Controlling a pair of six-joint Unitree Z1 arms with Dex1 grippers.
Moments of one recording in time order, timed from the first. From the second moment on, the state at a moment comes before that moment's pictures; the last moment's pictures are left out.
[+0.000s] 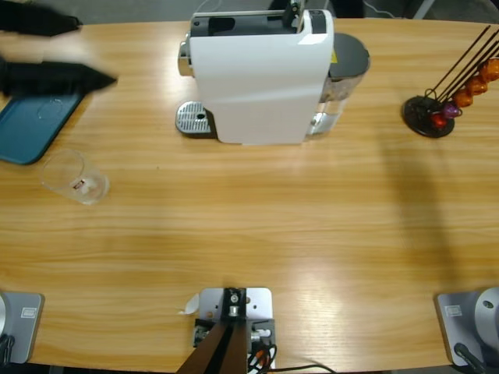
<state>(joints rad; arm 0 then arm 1) -0.77 1.22 -1.02 0.39 -0.07 0.15 0.24 0.96 -0.65 0.28 -0.22 0.17</state>
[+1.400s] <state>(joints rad) -0.74 1.23 -0.93 0.39 -0.04 -0.03 0.16 1.29 -0.60 -0.03 -0.23 0.14</state>
